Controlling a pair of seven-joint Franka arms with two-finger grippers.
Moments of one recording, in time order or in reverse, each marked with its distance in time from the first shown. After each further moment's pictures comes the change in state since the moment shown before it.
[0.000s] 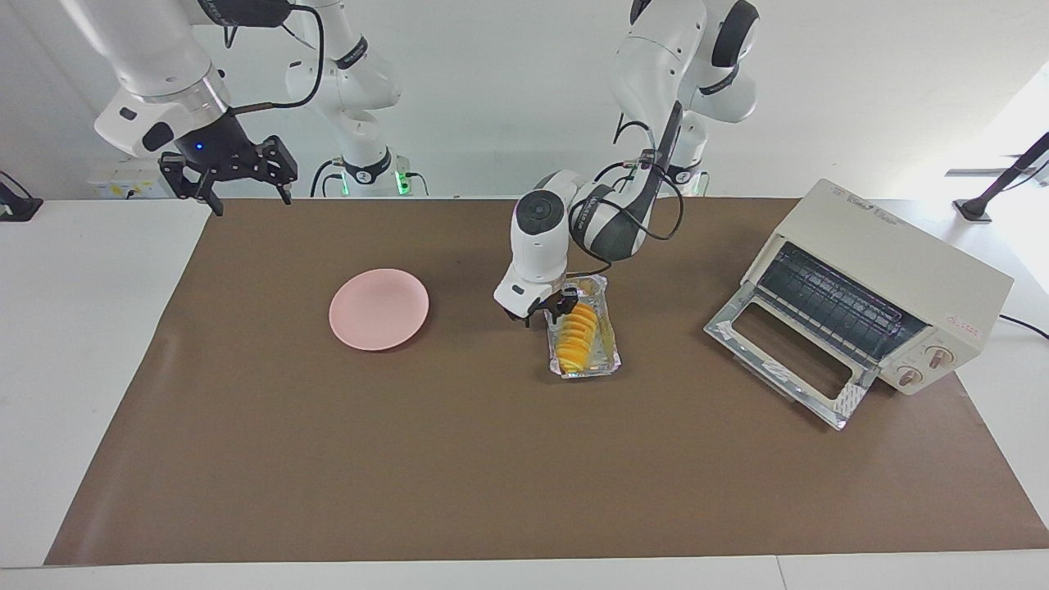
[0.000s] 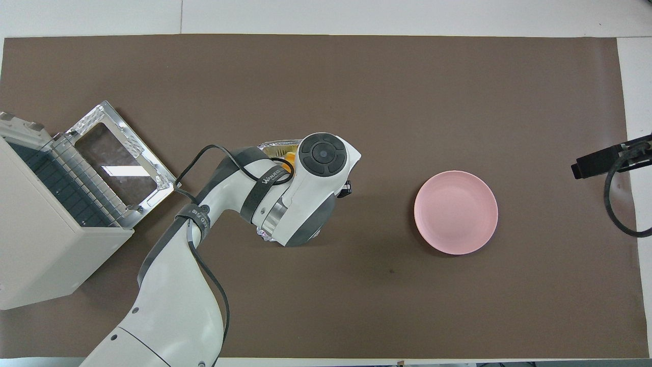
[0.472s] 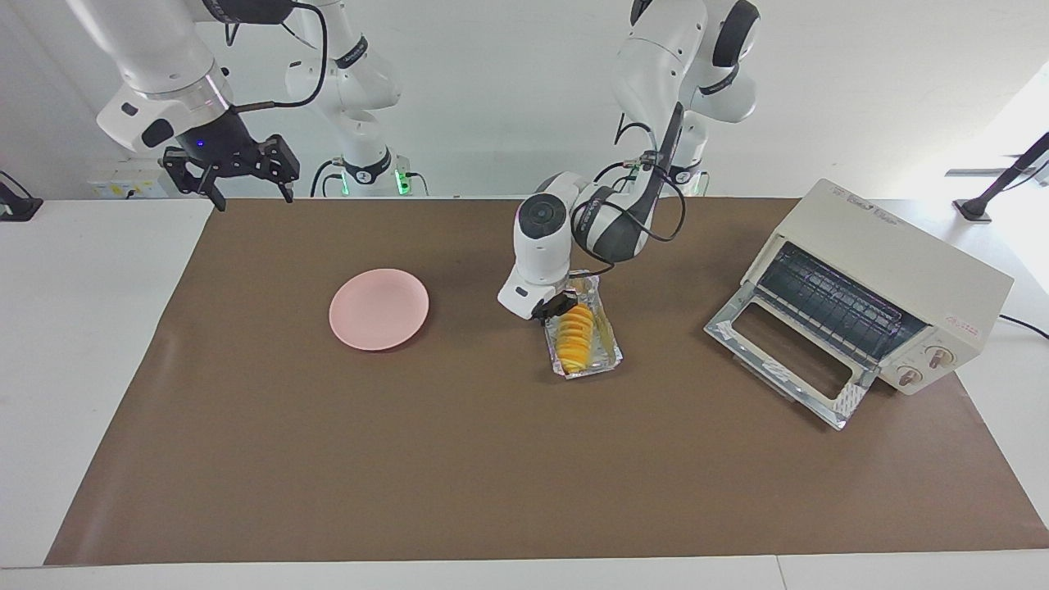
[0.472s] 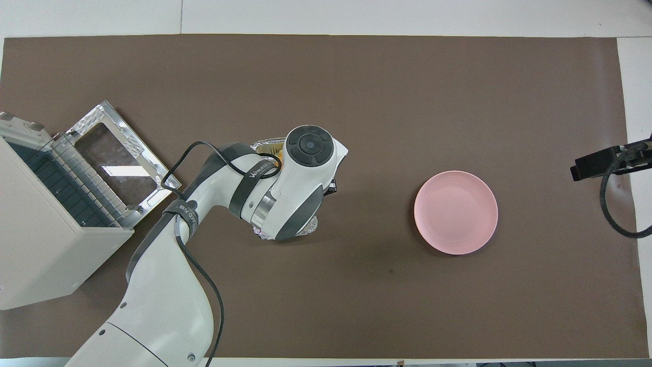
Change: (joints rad) left arm 0.038 -0.008 0.014 -0.005 -0.008 -0.061 -0.007; right arm -0.001 -0.008 -0.001 -0.012 0.000 0.000 0.053
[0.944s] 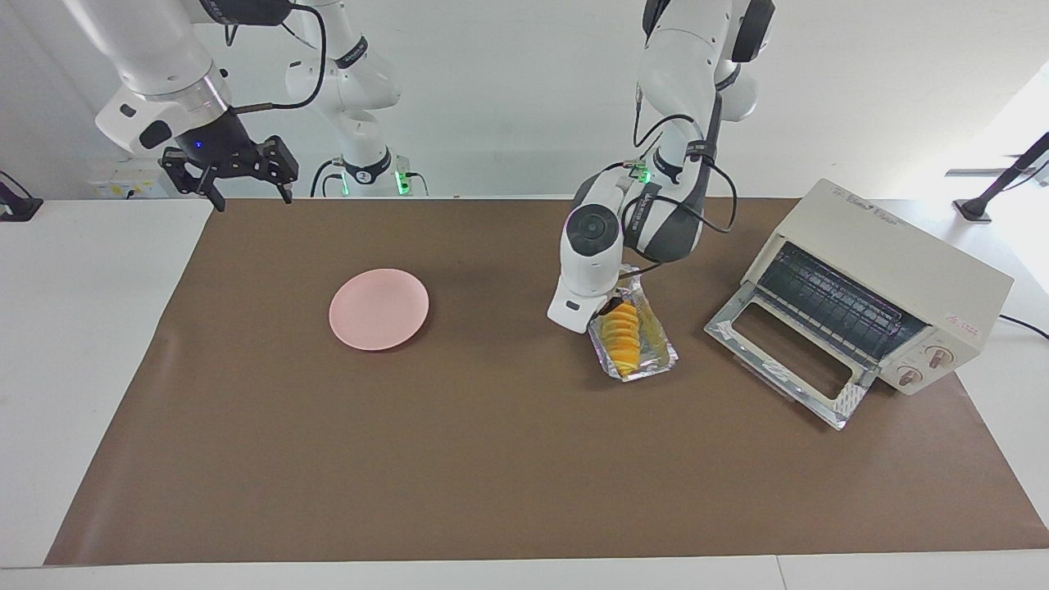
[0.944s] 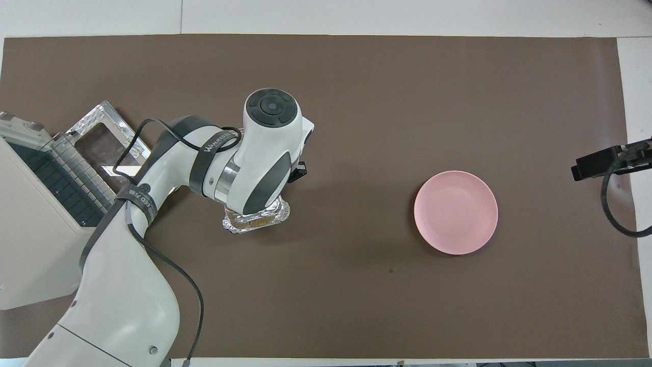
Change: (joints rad) left arm 0.032 -0.031 0.097 0.092 -0.002 -0.170 -0.002; right arm -0.001 0.000 -0.002 -0.001 0.003 0.000 0.003
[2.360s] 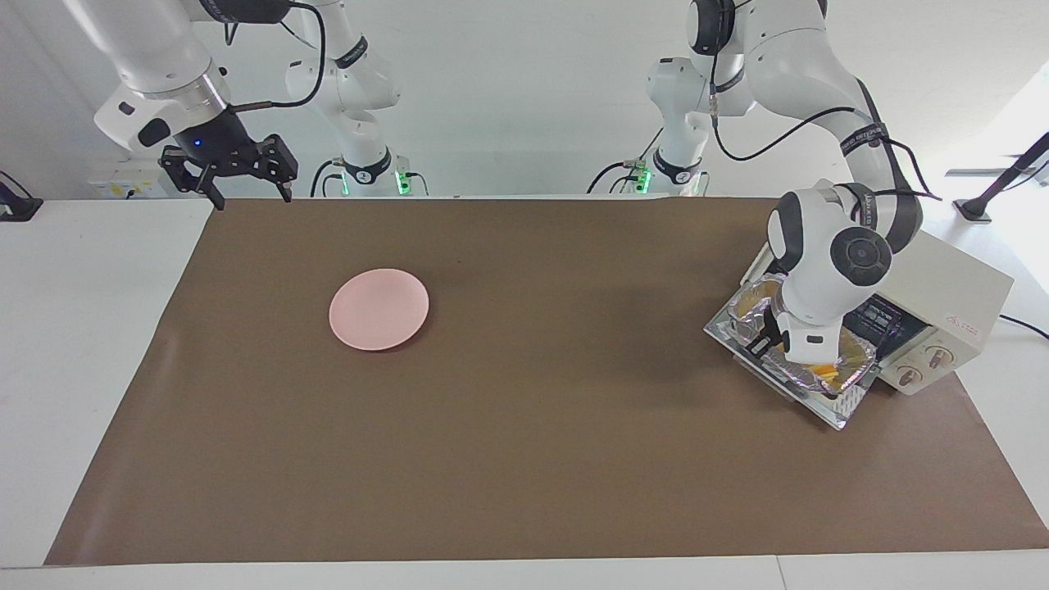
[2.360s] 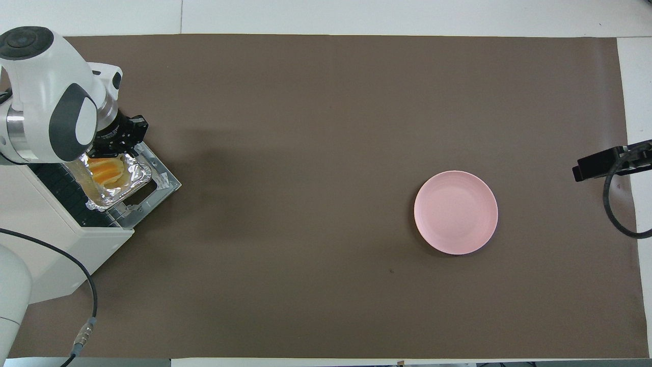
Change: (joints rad) left arm 0.281 -0.032 0.228 -0.025 0.000 -0.030 0.099; right arm -0.011 -0.003 0.009 0.000 0.001 -0.003 0.001
